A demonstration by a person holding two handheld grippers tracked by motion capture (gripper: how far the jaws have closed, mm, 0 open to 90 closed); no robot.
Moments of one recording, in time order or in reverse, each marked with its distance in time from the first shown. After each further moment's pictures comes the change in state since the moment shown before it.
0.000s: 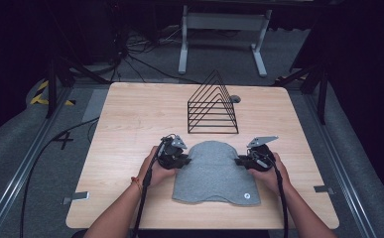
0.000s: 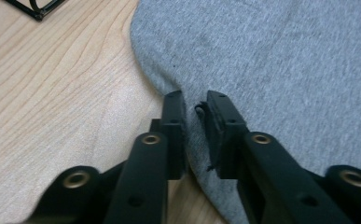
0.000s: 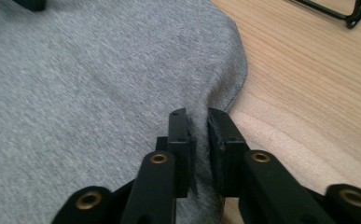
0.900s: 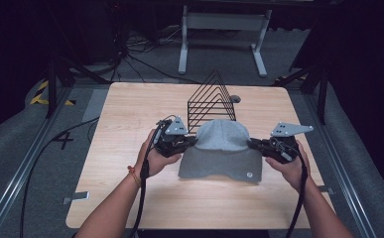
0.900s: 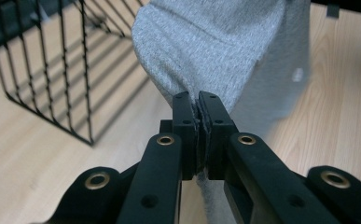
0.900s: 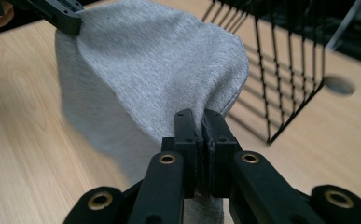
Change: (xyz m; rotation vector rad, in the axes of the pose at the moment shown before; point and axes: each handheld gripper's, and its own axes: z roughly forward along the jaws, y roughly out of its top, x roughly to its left) left arm -0.027 0.066 -0.090 -0.245 0.048 0.155; right arm 0.019 0.043 -0.102 -0.275 -0.035 -0.125
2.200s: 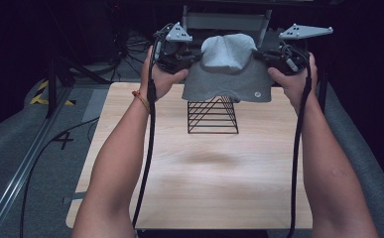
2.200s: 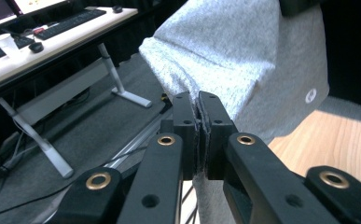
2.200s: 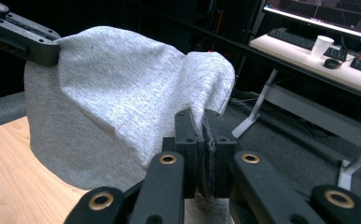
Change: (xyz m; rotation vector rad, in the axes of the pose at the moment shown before) left arm 0.102 0.158 -0.042 -0.177 0.216 0.026; right arm -0.071 0.198 -0.015 -0.194 -0.220 -0.066
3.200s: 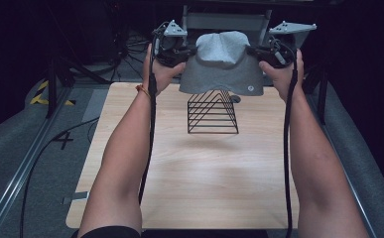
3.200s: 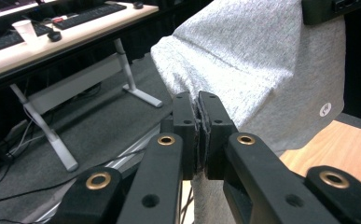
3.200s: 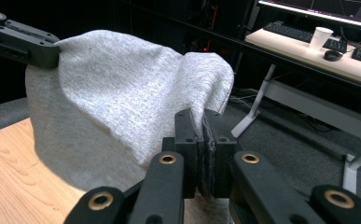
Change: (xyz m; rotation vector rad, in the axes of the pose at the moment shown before) left arm 0.030 -0.015 0.028 -0.028 0.034 -0.079; right arm -0.018 -0.005 0.041 0.001 -0.014 0.037
